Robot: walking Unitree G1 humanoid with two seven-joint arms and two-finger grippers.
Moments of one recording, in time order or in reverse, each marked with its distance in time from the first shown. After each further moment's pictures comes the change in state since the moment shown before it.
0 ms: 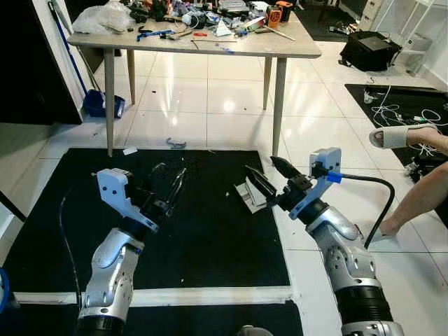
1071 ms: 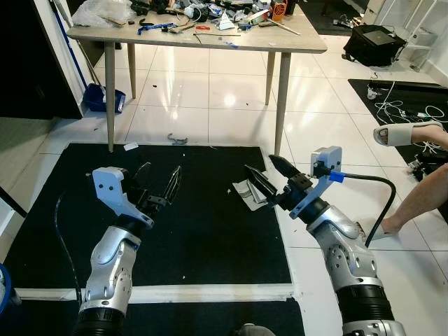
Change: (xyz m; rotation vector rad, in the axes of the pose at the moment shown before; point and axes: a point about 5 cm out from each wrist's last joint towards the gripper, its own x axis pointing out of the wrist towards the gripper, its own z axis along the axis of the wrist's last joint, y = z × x) left arm 0.000 0.017 -0.009 0.022 0.047 0.135; right arm -0.001 0.000 0.002 0.004 -0.007 0.032
